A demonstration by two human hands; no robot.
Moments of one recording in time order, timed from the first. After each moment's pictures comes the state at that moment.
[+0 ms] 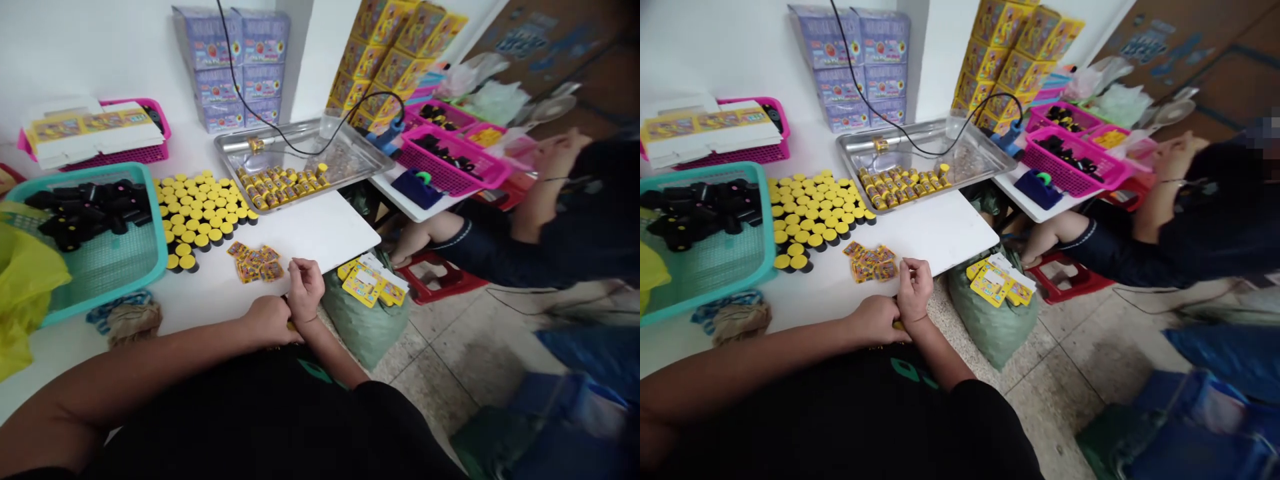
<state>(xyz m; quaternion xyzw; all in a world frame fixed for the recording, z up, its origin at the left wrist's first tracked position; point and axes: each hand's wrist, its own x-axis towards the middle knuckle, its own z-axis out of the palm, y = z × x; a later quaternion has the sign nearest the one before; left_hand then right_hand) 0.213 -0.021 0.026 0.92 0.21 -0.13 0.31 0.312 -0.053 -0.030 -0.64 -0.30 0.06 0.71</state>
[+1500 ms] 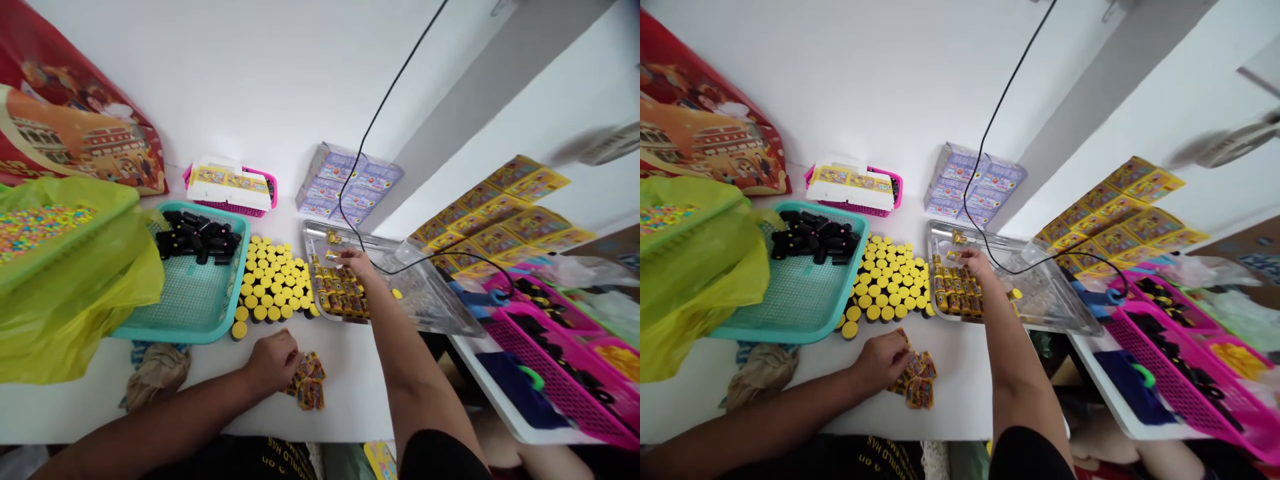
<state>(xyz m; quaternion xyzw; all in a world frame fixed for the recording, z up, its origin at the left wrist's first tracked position) 0.204 0.064 -0.027 0.80 0.38 0.34 0.30 0.502 0.263 0.036 -0.68 -0.54 0.31 0.39</state>
